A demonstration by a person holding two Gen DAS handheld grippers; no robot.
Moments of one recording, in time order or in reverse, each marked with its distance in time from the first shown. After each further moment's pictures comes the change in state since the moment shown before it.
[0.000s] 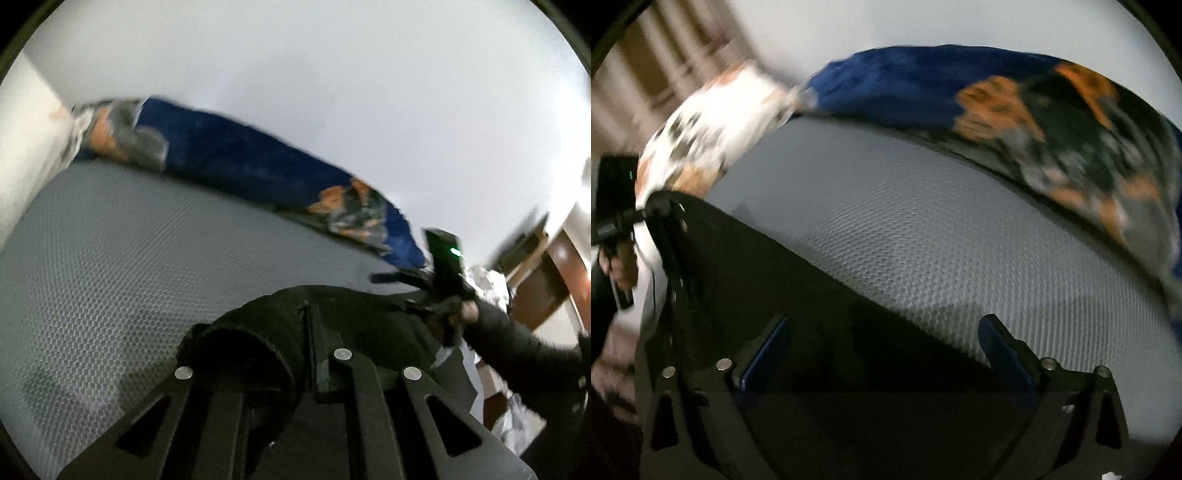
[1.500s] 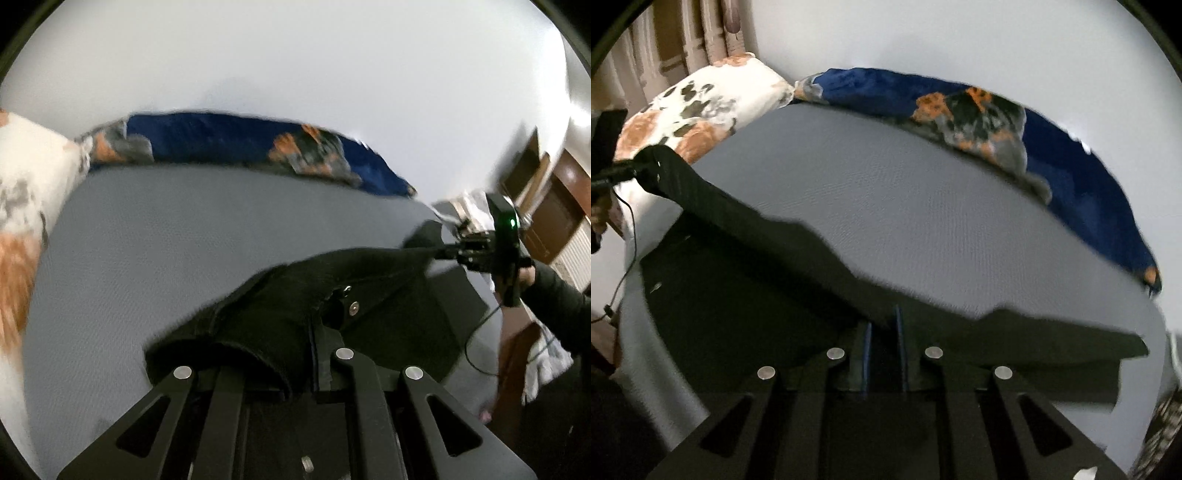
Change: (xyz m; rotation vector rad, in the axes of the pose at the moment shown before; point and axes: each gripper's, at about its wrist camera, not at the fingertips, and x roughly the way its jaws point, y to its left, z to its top) left arm -0.082 -0.096 -0.099 0.177 0.145 0.139; right arm -0.139 0.125 -0.196 0.102 -0.081 -0.323
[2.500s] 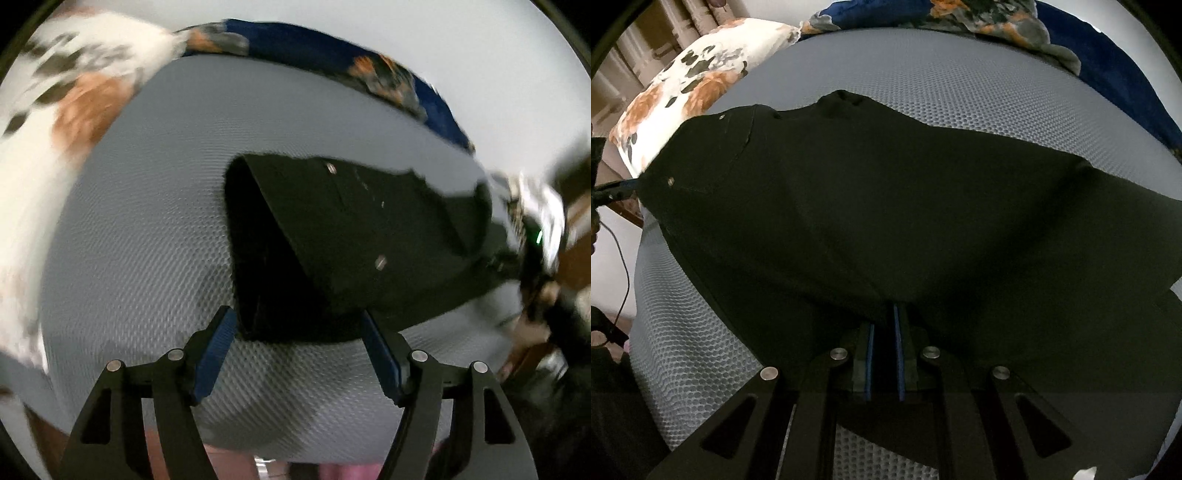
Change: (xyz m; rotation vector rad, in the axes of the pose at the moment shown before) left arm -0.059 0.015 -0.120 -0.267 0.193 0.211; right arm 0.043 0.039 -0.094 0.126 0.169 0.116
